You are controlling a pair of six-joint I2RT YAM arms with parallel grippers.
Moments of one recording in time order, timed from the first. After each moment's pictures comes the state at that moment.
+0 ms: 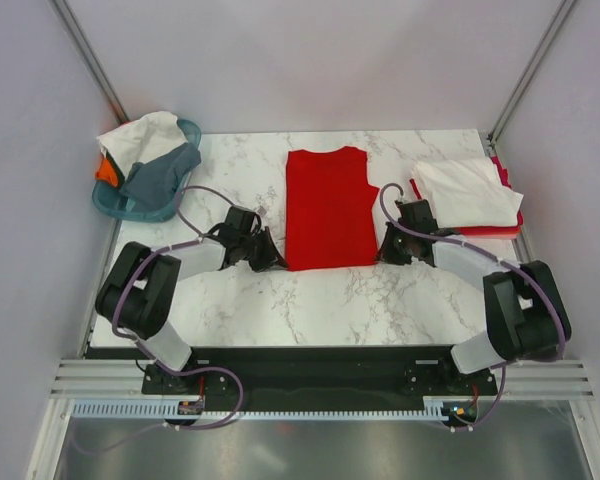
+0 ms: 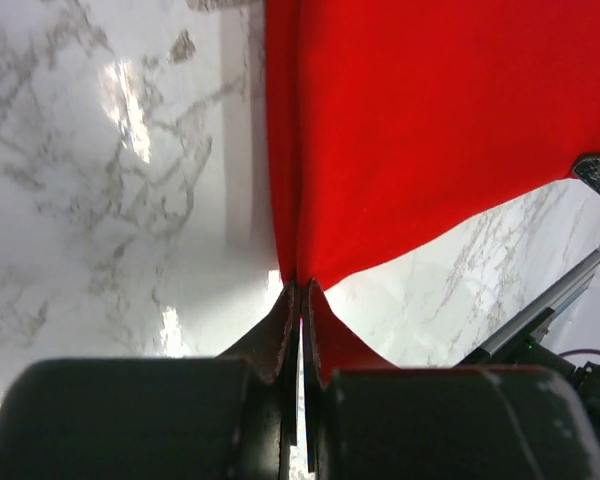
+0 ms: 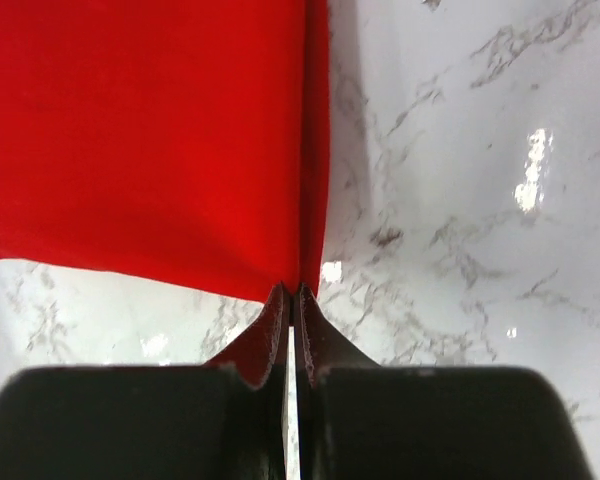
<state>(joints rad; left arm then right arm) -0.41 1.67 0.79 -0.04 0.40 -0.70 0.27 1.53 0.79 -0.24 -0.19 0.50</state>
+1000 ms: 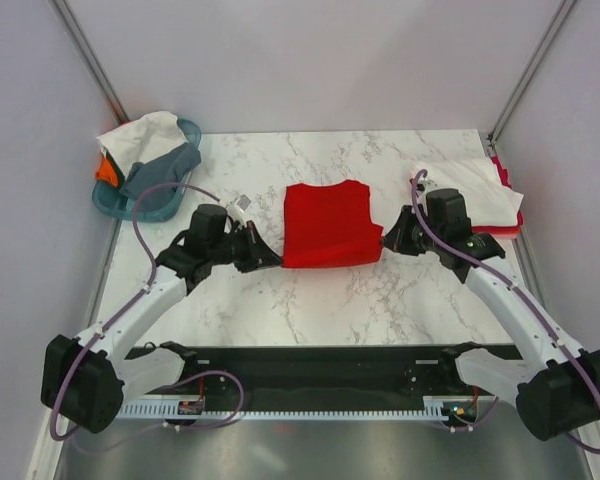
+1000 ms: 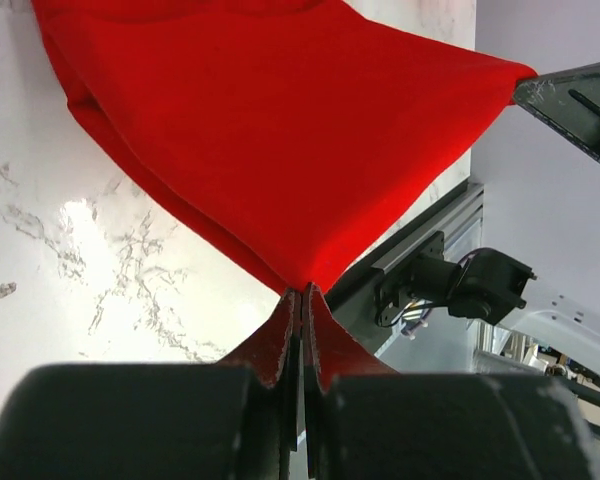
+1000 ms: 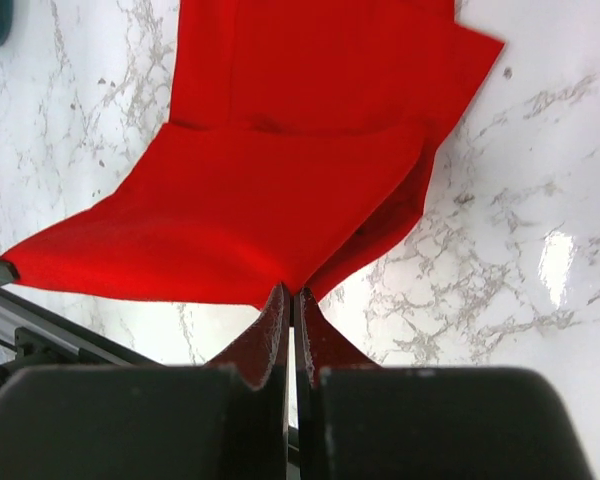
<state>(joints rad) -0.43 1.09 0.74 -0.31 0.49 -0.72 0.30 1.07 0.89 -0.52 -0.25 0.50</state>
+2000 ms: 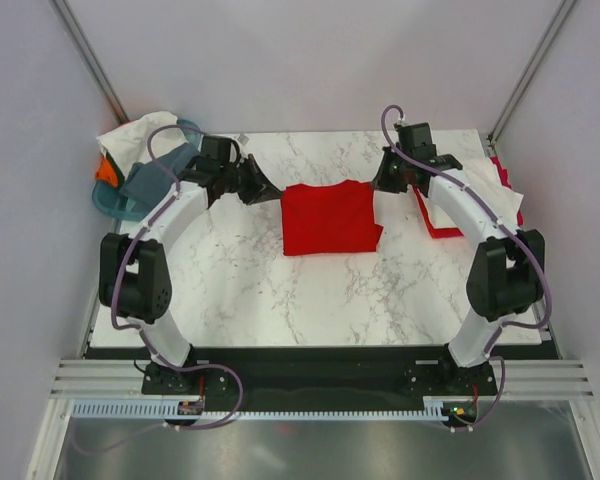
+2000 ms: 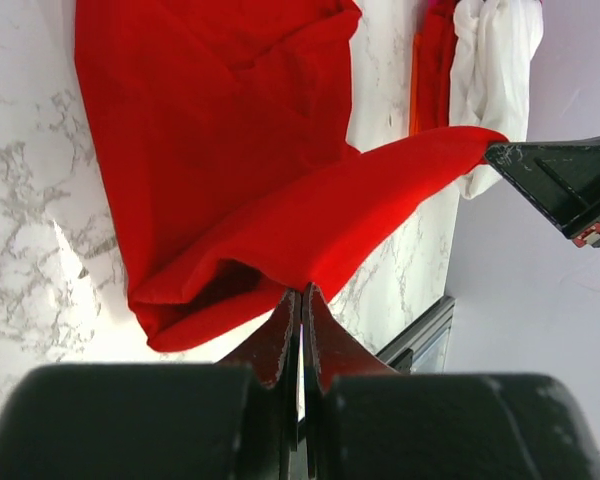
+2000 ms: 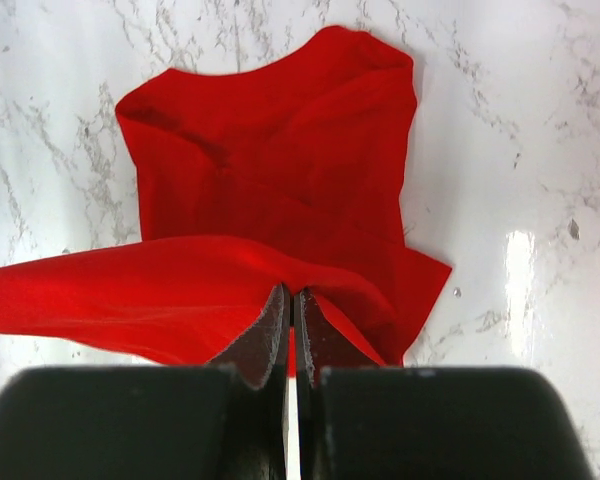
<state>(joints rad) -0.24 1.70 1.34 -0.37 0.55 -0.71 0.24 1.72 1.48 -0.53 -0.14 0.47</state>
